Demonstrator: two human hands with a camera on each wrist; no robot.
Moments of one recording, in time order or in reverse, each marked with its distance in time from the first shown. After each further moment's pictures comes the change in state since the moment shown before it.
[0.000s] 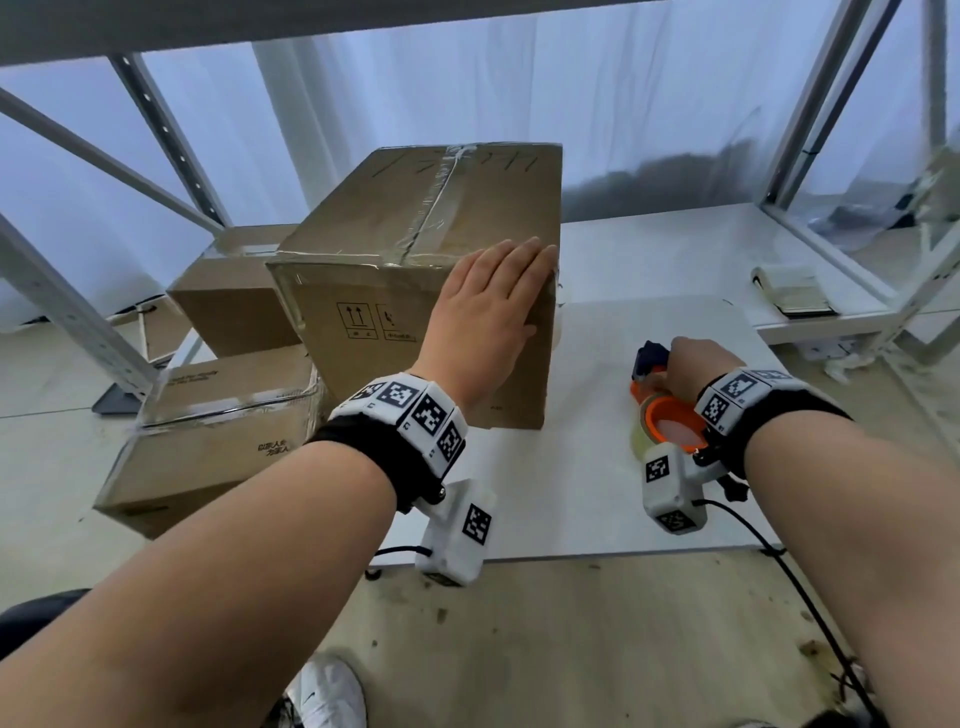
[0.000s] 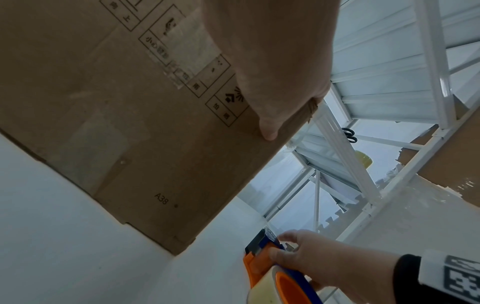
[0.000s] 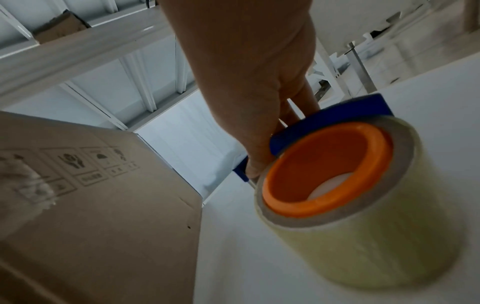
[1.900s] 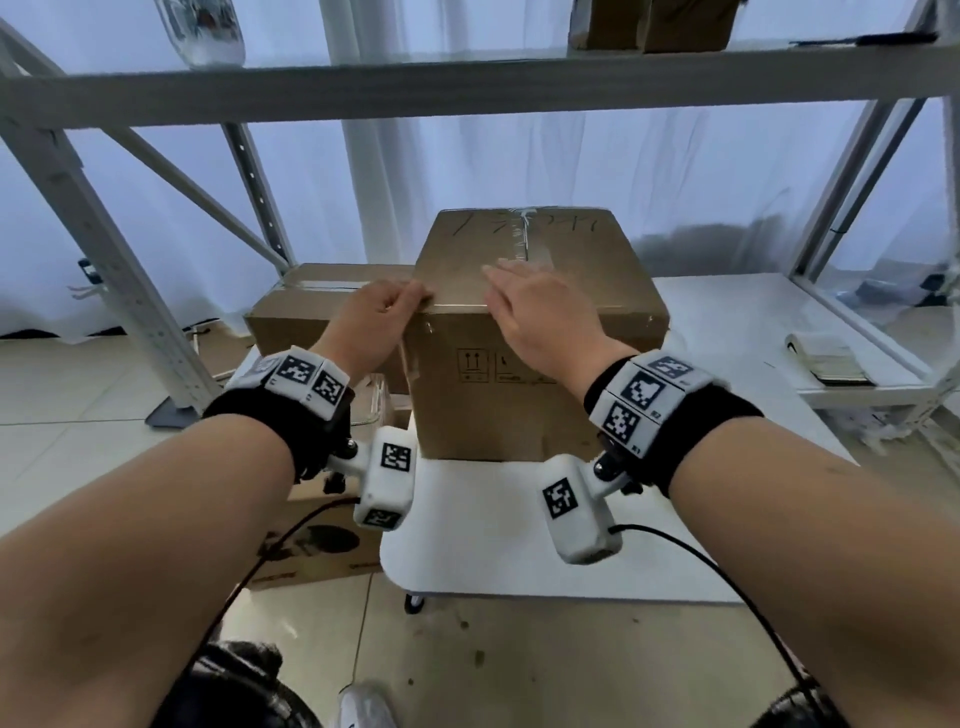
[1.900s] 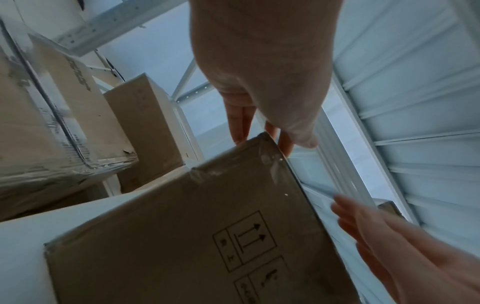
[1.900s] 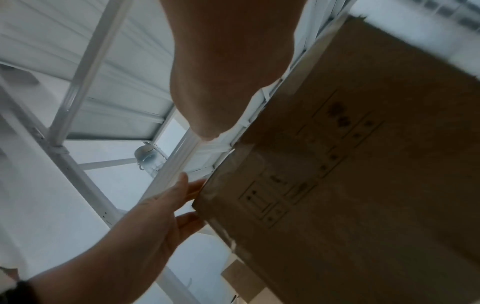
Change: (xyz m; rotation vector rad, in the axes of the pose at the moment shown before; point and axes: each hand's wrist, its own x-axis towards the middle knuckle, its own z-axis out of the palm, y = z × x) left_hand -0.046 -0.149 -0.067 -0.695 -0.077 -0.597; right_hand -0.098 -0.210 -0.104 0.216 0.533 -0.739
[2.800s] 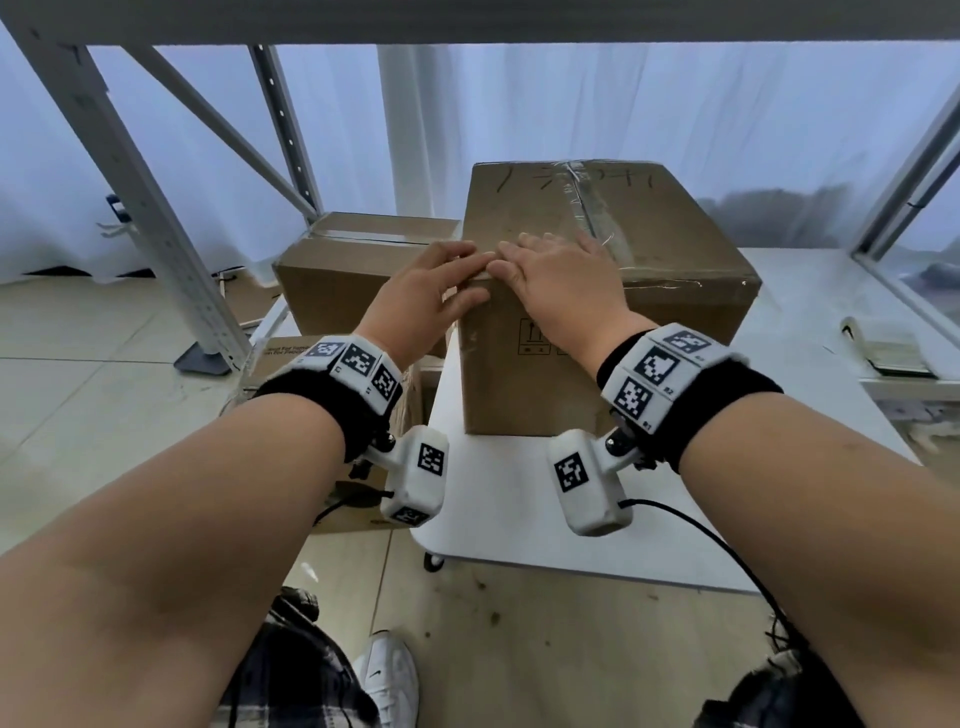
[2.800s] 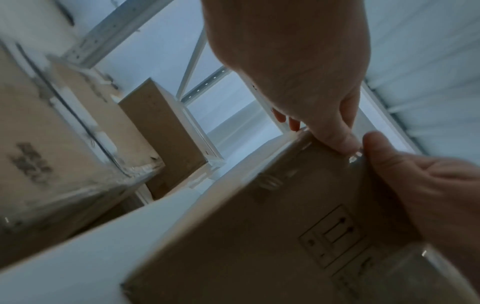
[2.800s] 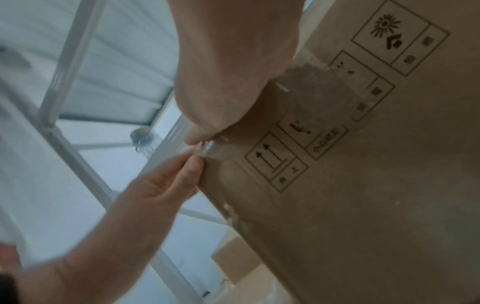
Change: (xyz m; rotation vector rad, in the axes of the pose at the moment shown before) left_hand -0.010 -0.027 0.017 0.200 0.026 0.233; right_hand 0.018 -0.016 0.026 -0.172 -0.131 0.007
